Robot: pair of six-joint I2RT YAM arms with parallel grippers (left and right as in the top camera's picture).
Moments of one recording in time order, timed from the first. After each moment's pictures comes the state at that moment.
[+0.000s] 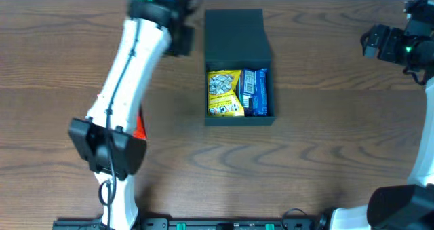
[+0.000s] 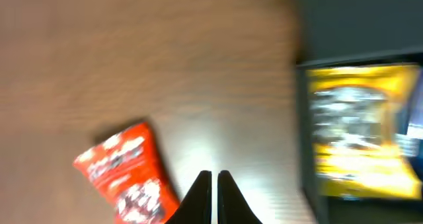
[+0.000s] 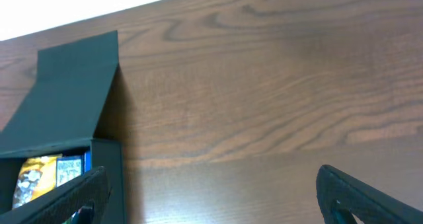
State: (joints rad) left arm -0.31 2.08 2.25 -1.48 -0.14 -0.16; right arm -0.34 1.62 1.71 -0.97 -0.27 -0.03
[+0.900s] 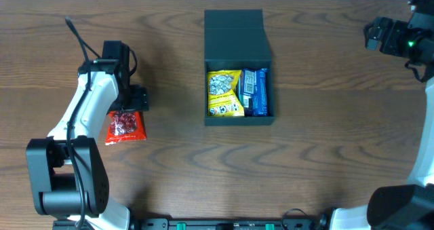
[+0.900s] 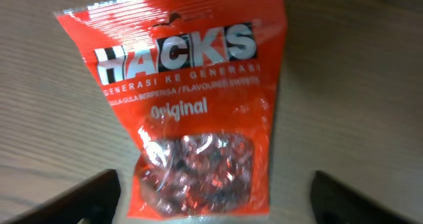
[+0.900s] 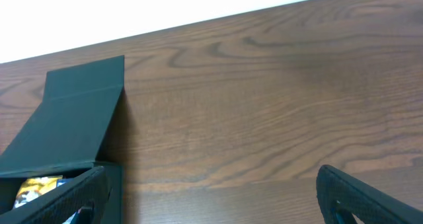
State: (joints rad) left arm 0.01 1.75 1.21 -0.94 -0.12 -0.16; right arm -0.34 1.62 1.71 -0.89 -0.28 -0.03
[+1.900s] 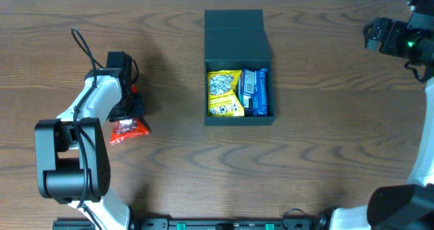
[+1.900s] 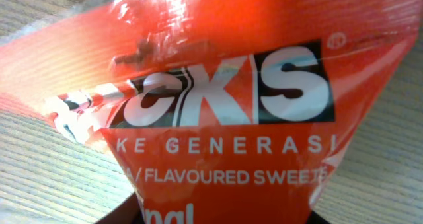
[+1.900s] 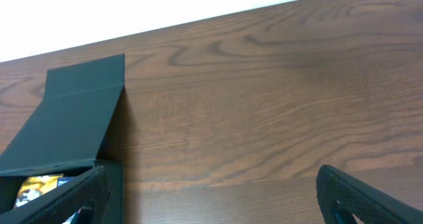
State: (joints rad) left arm 0.02 1.85 1.14 -0.82 -0.12 -0.19; right arm -0.34 1.62 1.71 -0.89 -0.29 -0.03
